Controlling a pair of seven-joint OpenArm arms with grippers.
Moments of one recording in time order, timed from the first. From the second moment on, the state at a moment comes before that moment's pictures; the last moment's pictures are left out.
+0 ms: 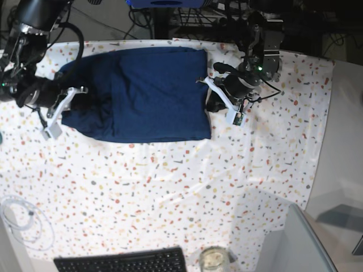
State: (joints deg) left arm 10.7 -3.8 -3.5 72.9 -5.8 -25.2 20.9; right arm -5.0 0.8 30.4 87.4 32.2 40.1 -77.0
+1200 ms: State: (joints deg) left arm 31.4 -12.3 -35.8 88.8 -5.5 -25.3 22.8; right arm -2.3 -3.1 -6.8 76.3 32.5 25.2 -60.4
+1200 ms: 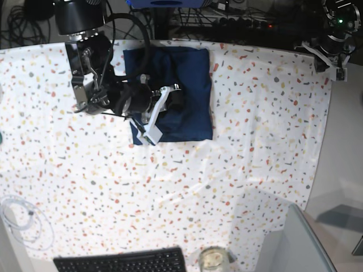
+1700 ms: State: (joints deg) left arm 31.6 -12.2 -36.2 89.1 -5.3 -25.3 22.8; right arm -0.4 -0.1 -16.5 77.3 29.5 25.1 -58.4
